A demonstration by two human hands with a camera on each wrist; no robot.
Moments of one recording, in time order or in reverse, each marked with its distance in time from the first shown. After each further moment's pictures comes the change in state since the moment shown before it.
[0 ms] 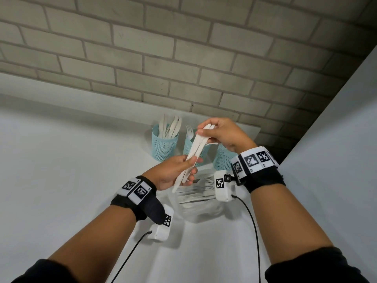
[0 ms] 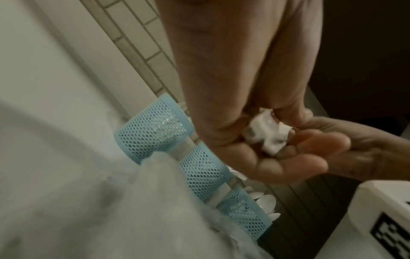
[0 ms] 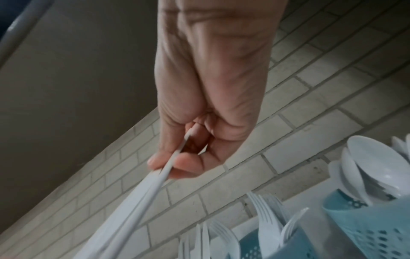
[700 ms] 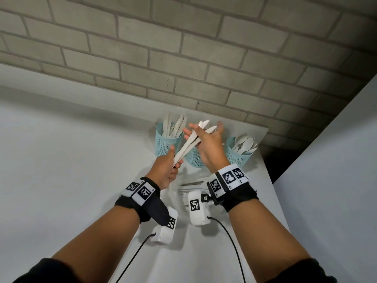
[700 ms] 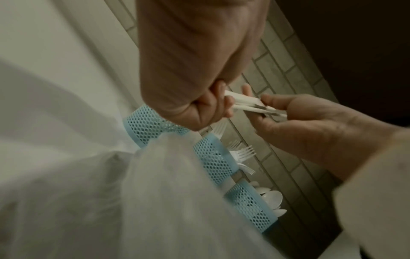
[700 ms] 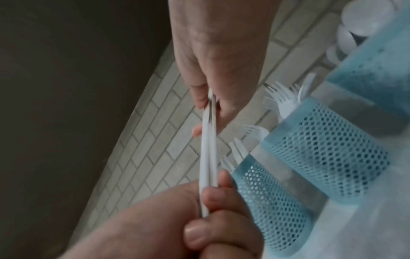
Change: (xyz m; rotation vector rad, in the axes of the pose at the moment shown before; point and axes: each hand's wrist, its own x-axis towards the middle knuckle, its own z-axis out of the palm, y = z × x) left_hand 0.015 -0.007 -0.019 -0.173 0.579 -0.050; right_hand 0.010 0.017 0.074 0.737 0.294 0.007
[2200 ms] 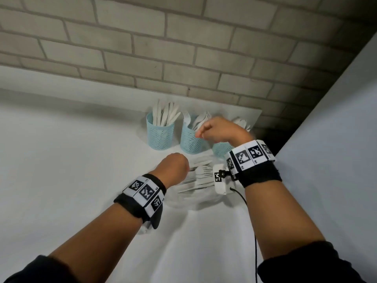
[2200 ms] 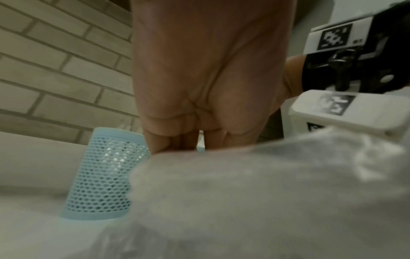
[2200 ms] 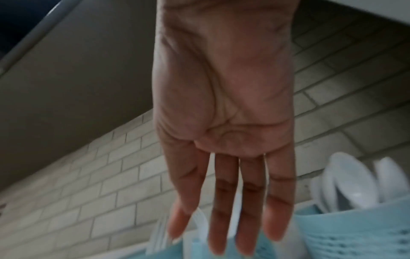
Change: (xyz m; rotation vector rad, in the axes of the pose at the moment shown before) left_hand -0.001 -0.028 0.016 1.480 -0.158 0.489; right_hand -0.001 -0.052 -0.053 -1.263 -0.333 0.145
